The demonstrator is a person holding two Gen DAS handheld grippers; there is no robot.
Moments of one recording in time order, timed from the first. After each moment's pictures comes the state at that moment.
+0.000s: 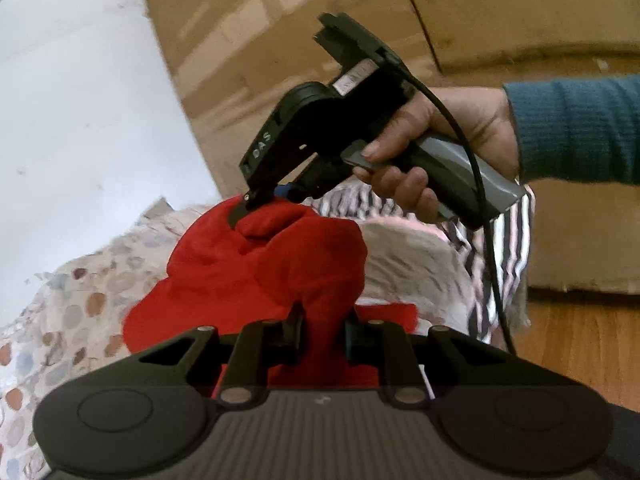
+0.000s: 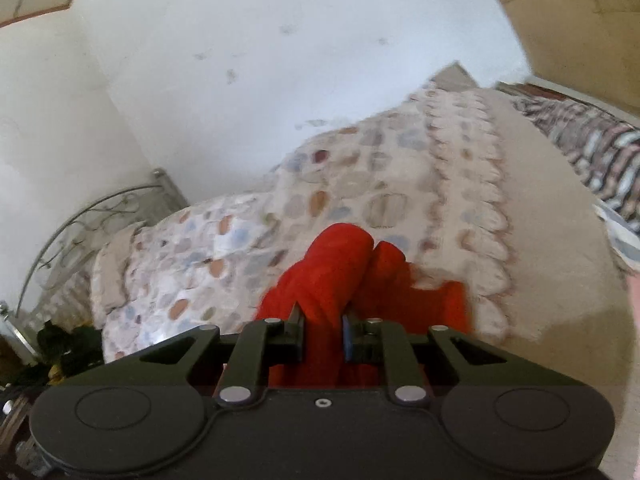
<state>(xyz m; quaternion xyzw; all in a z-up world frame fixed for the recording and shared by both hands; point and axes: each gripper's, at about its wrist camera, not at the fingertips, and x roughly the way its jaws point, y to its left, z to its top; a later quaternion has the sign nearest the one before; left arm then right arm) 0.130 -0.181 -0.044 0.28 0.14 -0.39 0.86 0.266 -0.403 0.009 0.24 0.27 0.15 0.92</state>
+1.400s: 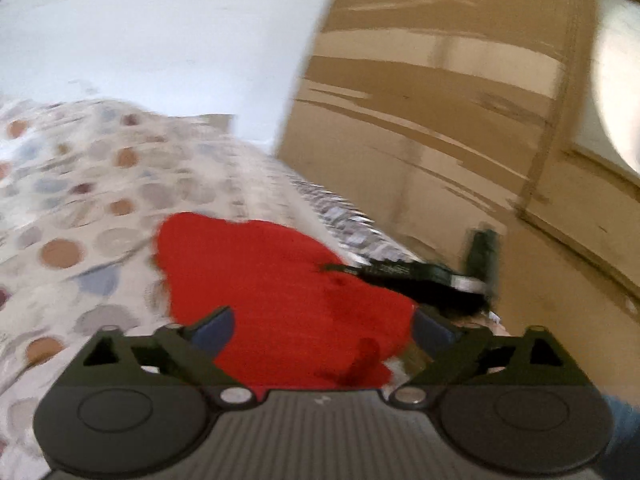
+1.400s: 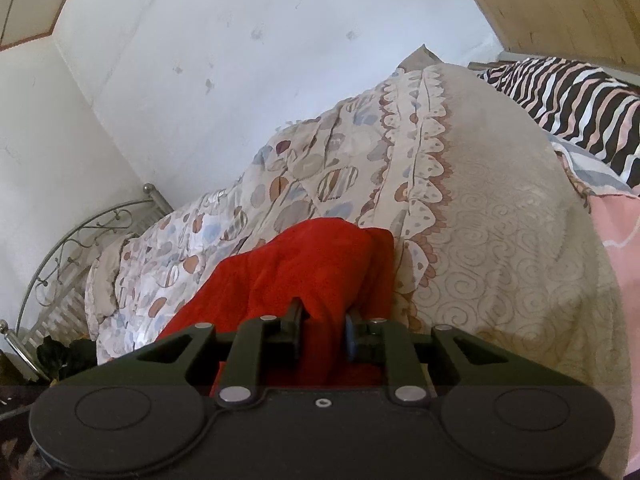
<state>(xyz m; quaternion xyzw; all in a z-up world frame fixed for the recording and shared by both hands) 0.173 -0.089 -0.007 -0.08 0.25 -0.32 0.91 0.254 -0.439 -0.069 0.28 0.26 0.15 0.91</state>
